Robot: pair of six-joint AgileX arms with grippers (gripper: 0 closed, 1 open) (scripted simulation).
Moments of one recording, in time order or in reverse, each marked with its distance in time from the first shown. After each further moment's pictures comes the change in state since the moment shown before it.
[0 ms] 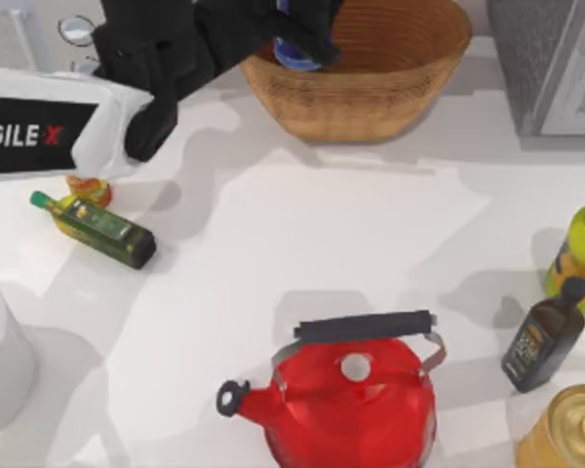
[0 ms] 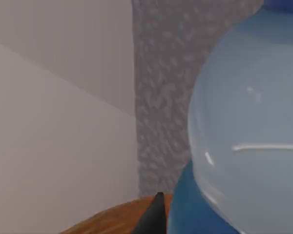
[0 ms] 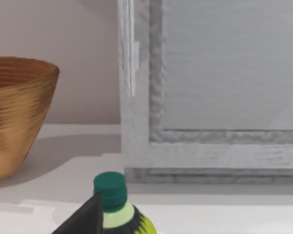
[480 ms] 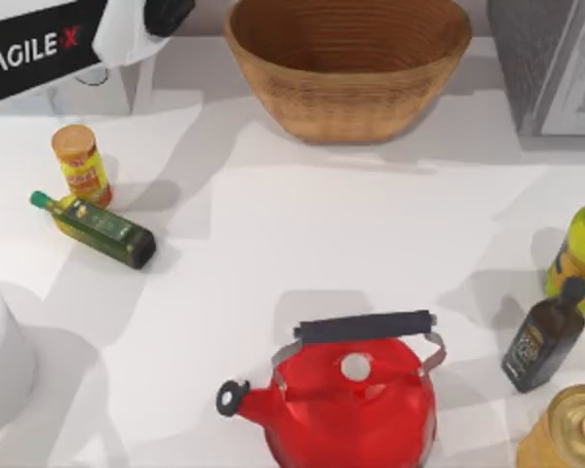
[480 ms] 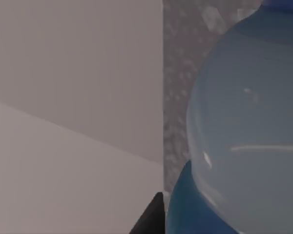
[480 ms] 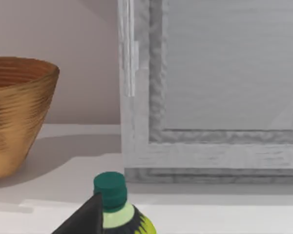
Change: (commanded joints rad) left arm 0.018 0.140 0.464 -0.343 0.009 0.010; right arm 0.000 0.000 0.000 0.000 0.000 0.000
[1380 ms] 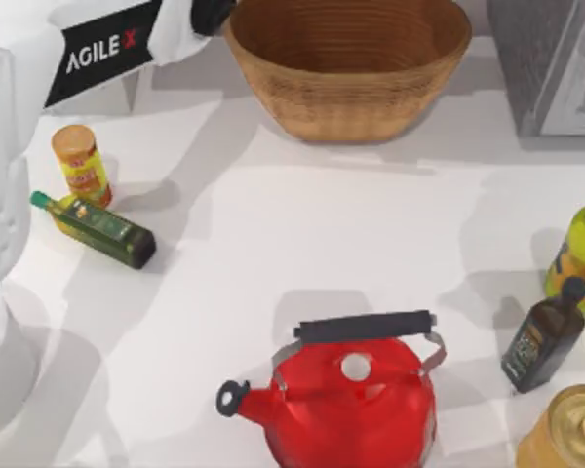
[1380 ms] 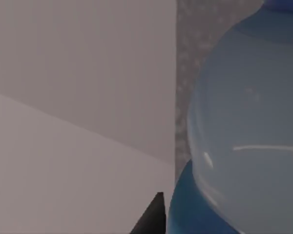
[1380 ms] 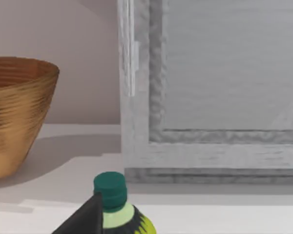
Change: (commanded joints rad) left arm -0.033 0.204 0.230 -0.019 -0.027 -0.001; right arm 0.000 0.000 0.000 0.000 0.000 0.000
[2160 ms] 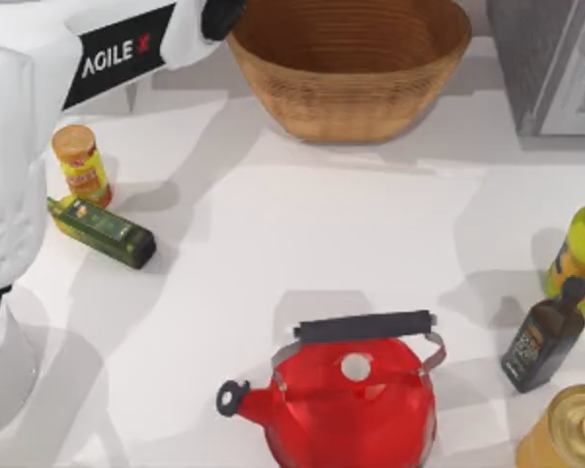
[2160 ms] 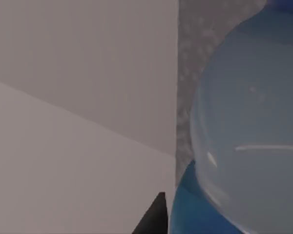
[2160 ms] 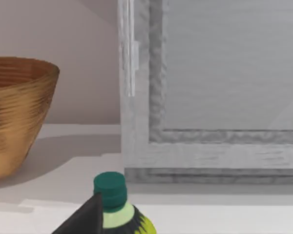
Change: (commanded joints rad) left arm -0.006 0.042 0.040 -0.007 -0.009 -0.001; right arm 0.000 0.000 0.000 0.000 0.000 0.000
